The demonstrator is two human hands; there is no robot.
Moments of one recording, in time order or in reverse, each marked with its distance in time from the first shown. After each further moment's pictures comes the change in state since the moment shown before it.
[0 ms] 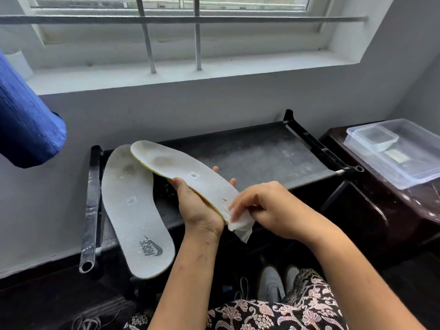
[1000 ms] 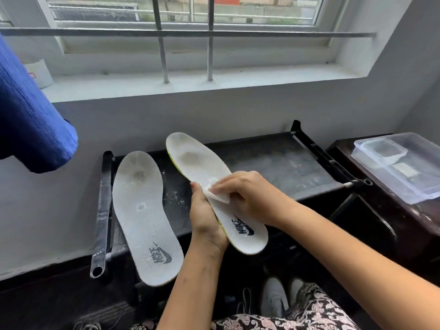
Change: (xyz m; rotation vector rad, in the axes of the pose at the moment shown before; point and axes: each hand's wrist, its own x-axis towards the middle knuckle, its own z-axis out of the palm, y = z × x) left_hand -0.007 0.005 -0.006 0.156 -0.129 -0.102; right_hand 0.058 -0.003 0.014 -0.180 0.033 -0.230
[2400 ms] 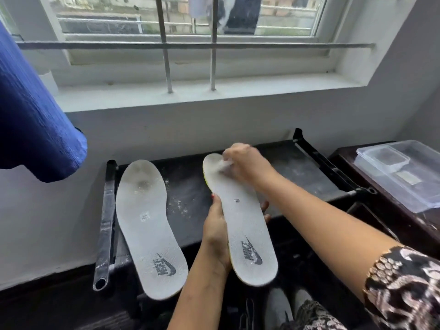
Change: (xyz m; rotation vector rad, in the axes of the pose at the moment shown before) left_hand -0.003 -0.008 -0.006 0.114 -0.108 -0.230; right_hand 0.081 0.064 0.003 -0.334 0.108 0.211
